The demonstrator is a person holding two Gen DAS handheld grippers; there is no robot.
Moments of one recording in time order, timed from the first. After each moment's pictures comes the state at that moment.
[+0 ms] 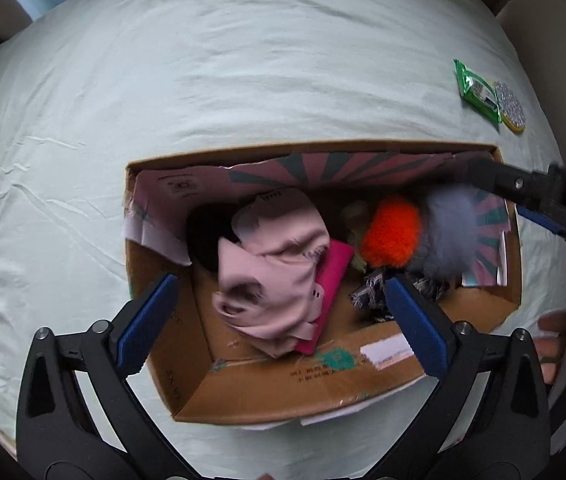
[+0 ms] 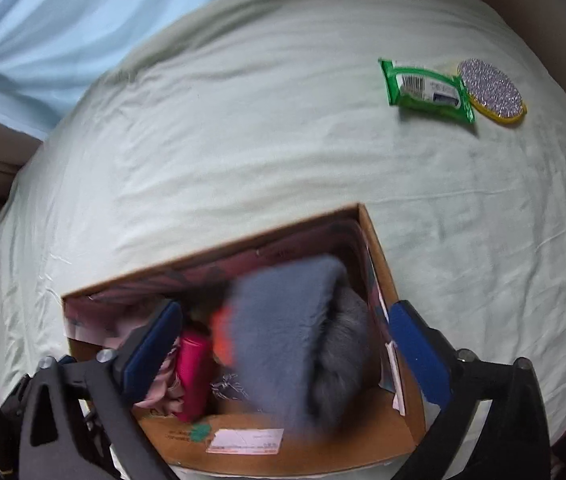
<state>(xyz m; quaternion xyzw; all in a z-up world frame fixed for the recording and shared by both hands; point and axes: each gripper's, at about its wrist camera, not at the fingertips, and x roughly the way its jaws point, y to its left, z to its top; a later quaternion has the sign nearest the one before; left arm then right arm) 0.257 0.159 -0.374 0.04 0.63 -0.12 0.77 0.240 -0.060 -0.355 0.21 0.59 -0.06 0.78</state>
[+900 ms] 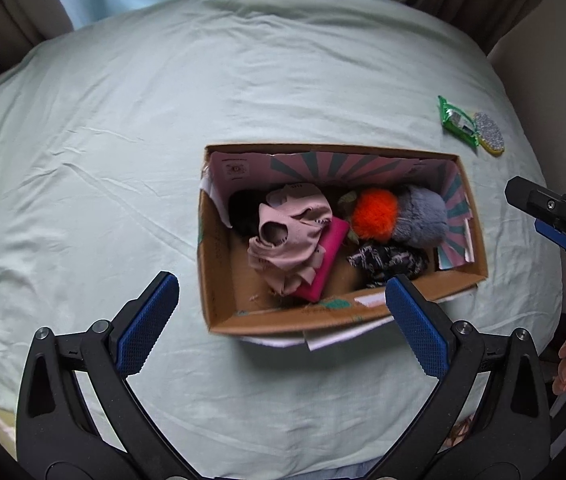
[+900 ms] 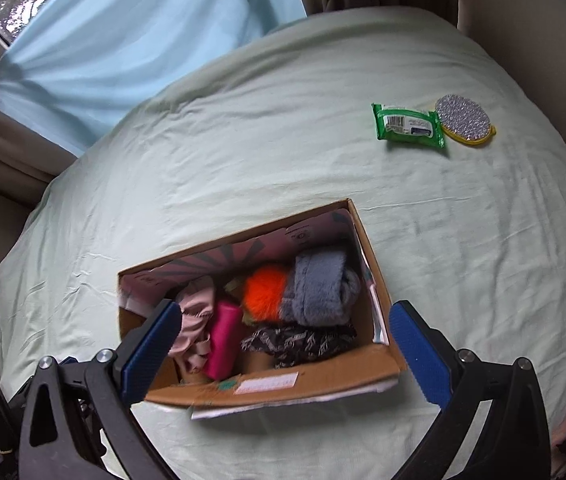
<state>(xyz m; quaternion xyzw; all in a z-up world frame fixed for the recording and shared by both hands) 0.182 0.200 -0.297 0.01 0.57 -0.10 0.81 0.170 -0.039 -0.275 0.21 0.53 -0.05 0.82</state>
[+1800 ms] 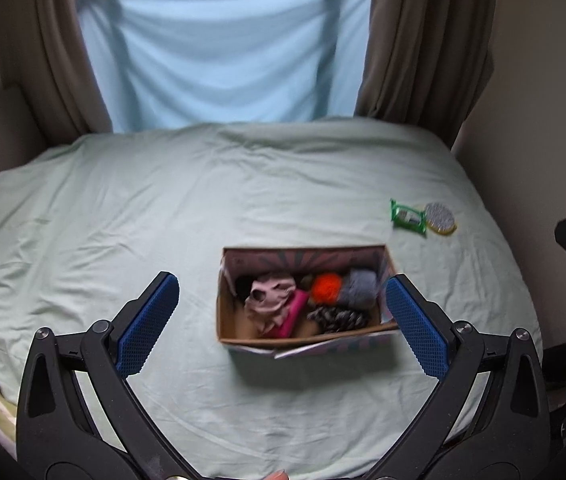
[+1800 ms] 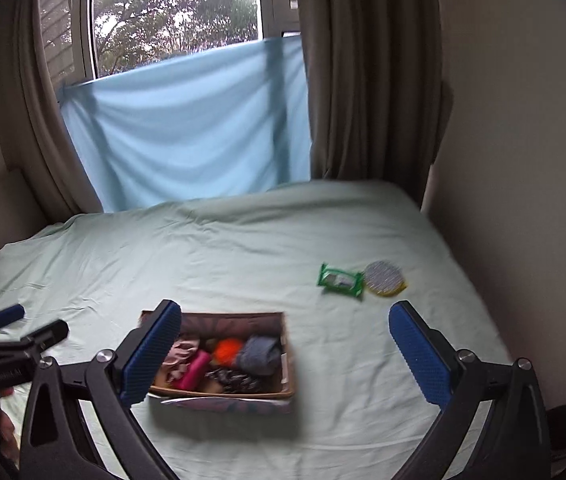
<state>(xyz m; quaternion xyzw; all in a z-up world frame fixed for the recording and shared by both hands) 0.068 0.174 -0.121 0.01 0.39 -0.08 0.92 0.016 -0.066 -0.092 0.05 0.32 -0.06 0.94</state>
